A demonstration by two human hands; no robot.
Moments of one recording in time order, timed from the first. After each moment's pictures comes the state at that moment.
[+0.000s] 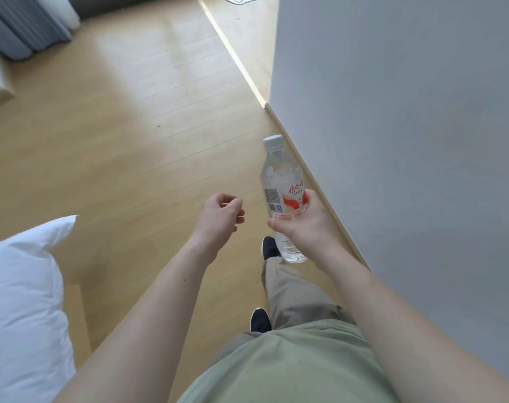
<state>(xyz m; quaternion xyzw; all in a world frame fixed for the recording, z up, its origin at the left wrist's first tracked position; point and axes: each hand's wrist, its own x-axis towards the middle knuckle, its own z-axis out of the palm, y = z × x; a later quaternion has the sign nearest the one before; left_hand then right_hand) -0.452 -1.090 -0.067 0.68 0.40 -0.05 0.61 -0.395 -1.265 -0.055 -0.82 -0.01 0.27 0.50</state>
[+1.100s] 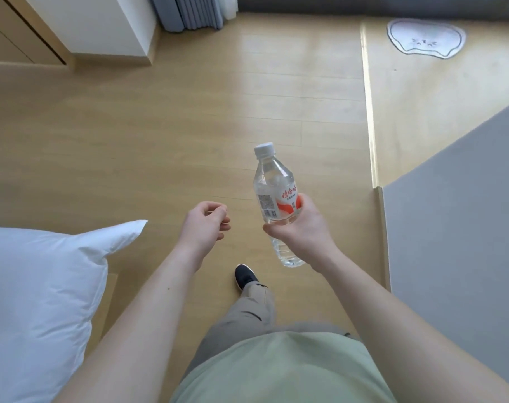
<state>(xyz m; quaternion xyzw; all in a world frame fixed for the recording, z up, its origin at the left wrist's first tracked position) -0.299 -0.684 -0.086 0.52 0.60 0.12 0.60 -0.135 -0.811 -0.067 -0.79 -0.25 0.41 0.38</state>
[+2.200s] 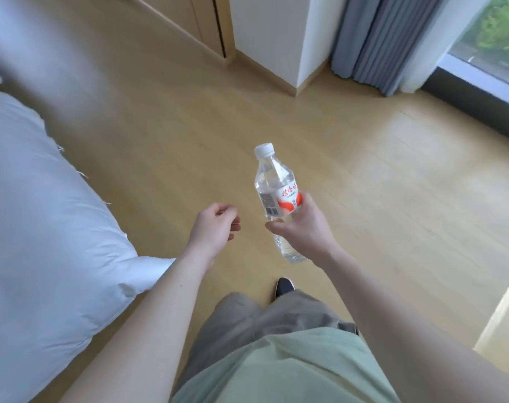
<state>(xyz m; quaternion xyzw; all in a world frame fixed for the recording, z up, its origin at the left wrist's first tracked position) -0.294 -0.236 -0.082 0.30 0.73 0.32 0.53 -0.095 -0.227 -0.069 -0.66 -0.51 0.50 0.23</state>
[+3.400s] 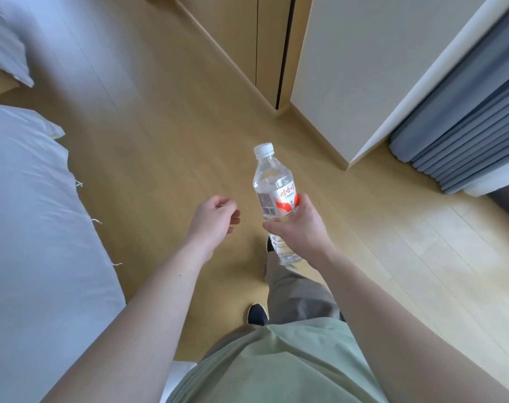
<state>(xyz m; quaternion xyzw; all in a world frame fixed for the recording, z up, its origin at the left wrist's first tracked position) -0.530 0.202 -0.091 0.25 0.73 0.38 0.51 -0.340 0.232 -0.067 -0.63 -0.55 0.52 0.19</state>
